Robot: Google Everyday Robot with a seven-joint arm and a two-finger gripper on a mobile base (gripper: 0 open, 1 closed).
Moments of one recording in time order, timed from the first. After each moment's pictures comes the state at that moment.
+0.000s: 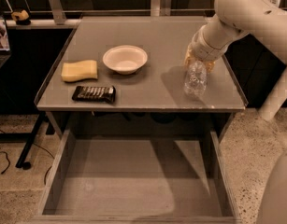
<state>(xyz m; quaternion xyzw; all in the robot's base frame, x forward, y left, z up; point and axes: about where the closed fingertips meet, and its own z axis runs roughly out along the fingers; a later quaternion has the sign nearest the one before) 0.694 -0.179 0.843 0.09 0.96 0.15 0.21</state>
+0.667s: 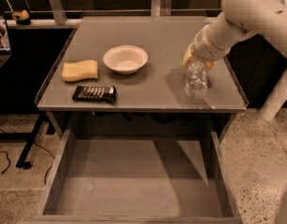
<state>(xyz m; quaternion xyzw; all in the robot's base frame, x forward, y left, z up) 0.683 -0.183 0.853 0.06 0.96 0.17 0.22</state>
